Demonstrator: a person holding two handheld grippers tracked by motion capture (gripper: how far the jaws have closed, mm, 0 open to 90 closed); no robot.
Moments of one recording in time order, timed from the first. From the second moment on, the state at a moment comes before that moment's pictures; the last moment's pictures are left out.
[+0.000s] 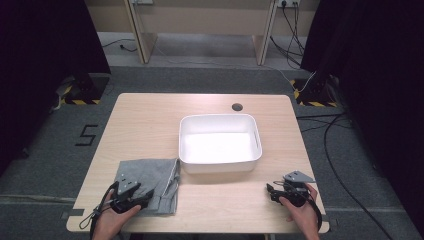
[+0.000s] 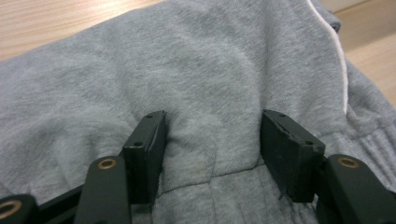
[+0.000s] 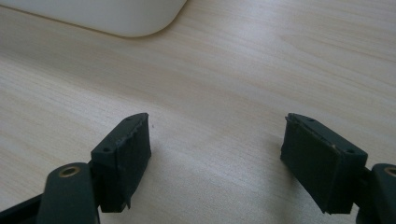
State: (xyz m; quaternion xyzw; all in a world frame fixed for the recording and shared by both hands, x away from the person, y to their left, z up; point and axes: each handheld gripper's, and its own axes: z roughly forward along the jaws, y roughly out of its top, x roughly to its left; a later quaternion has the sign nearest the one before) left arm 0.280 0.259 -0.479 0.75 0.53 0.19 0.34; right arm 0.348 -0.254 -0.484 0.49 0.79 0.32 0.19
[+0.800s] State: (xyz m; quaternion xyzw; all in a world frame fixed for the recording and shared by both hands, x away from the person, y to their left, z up) left arm 0.257 0.255 -0.479 0.75 0.53 0.18 0.35; right arm 0.349 -0.253 -0.484 0.48 0.79 0.32 0.20
